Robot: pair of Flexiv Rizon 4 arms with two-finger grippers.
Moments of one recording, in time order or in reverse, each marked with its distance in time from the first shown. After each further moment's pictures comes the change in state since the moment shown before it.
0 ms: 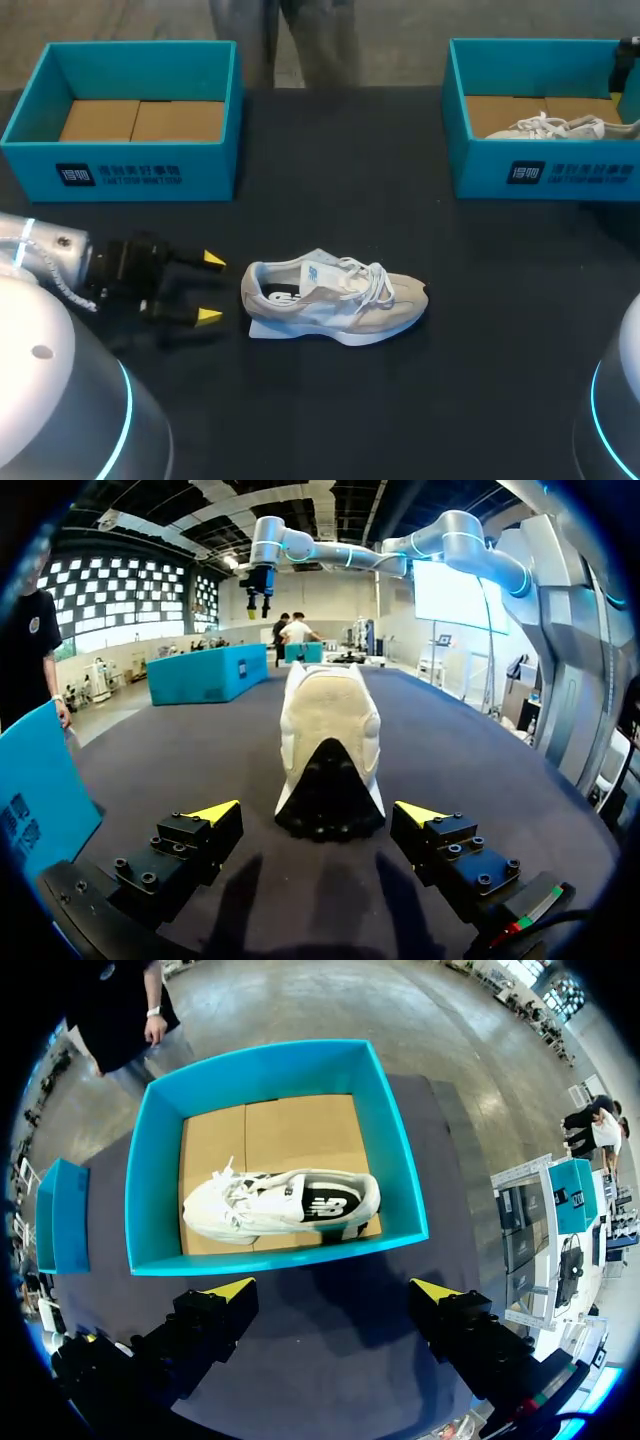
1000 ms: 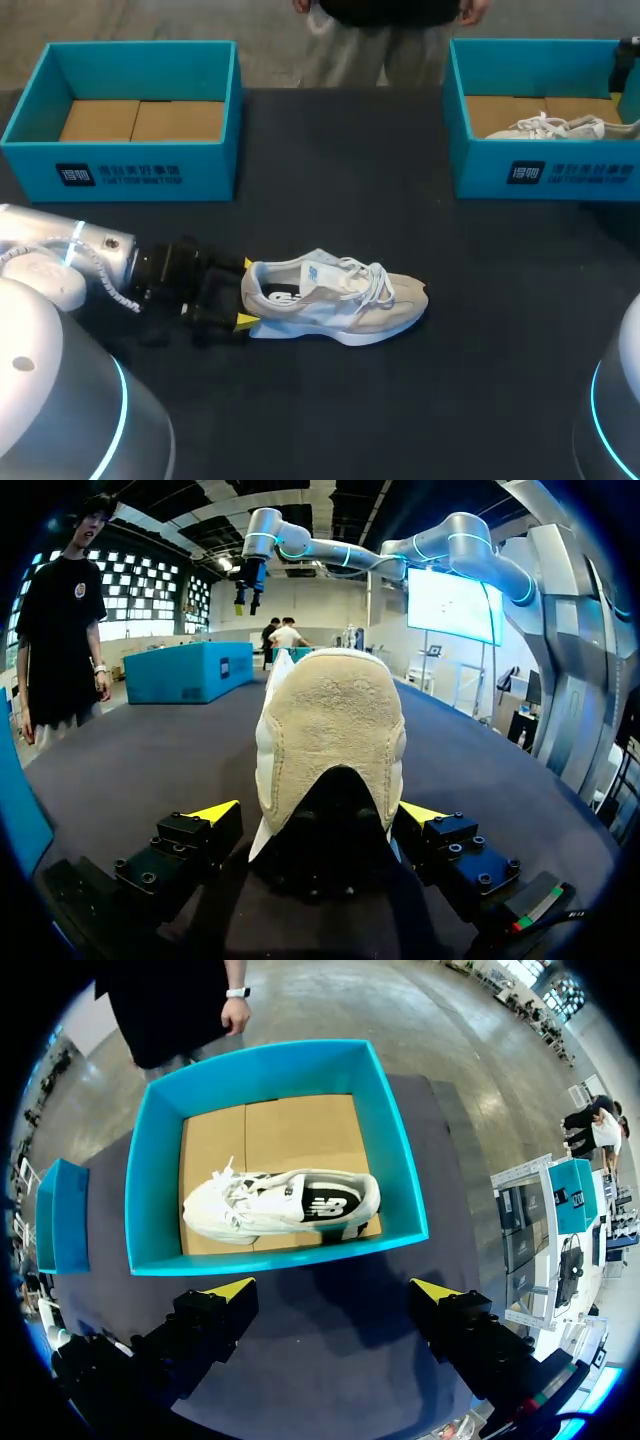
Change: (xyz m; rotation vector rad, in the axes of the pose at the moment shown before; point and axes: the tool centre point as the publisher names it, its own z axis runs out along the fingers) left arm 0.004 -0.006 0.059 0.033 0.063 -0.035; right arm 0.000 0.000 0.000 0.000 0.000 0.000
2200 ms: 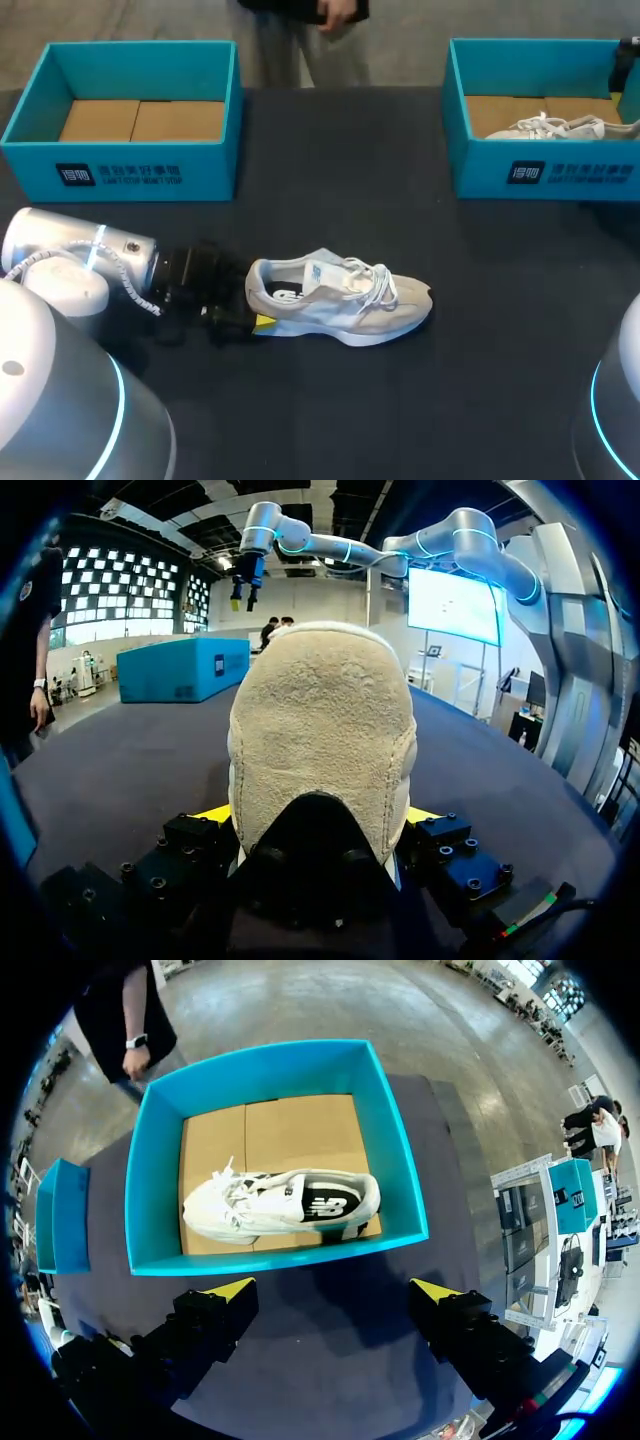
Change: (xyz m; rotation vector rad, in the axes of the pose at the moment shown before) left arm 0.002 -0.001 0.027 -0.006 0.008 -0.005; right arm 0.000 0.000 0.000 0.000 0.000 0.000
